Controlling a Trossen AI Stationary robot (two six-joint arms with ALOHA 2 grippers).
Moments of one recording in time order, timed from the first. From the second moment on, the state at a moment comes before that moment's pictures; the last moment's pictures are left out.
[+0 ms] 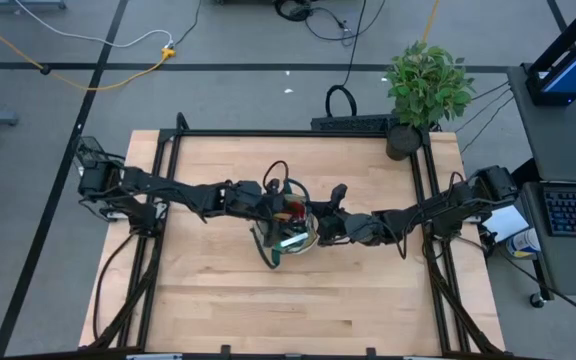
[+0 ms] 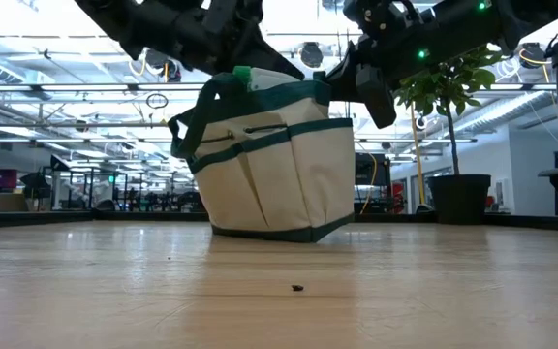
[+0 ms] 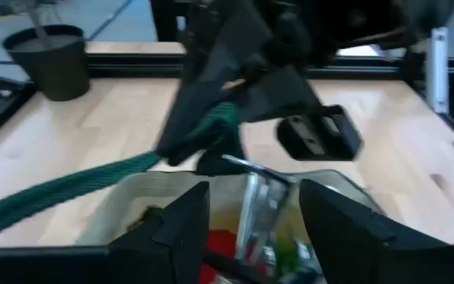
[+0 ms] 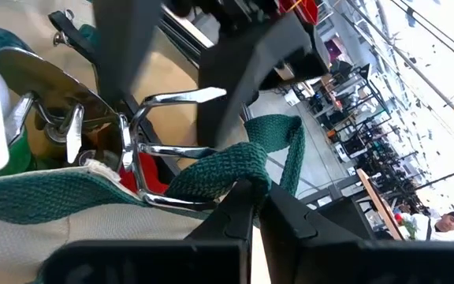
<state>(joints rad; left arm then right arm) 0.00 1.56 0.88 0.33 0.04 -0.01 0.23 1.53 0.70 0.56 0.76 -0.65</state>
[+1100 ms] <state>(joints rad) 0.00 1.60 0.88 0.40 0.16 0.02 0.21 1.53 0.70 0.50 0.86 -0.61</state>
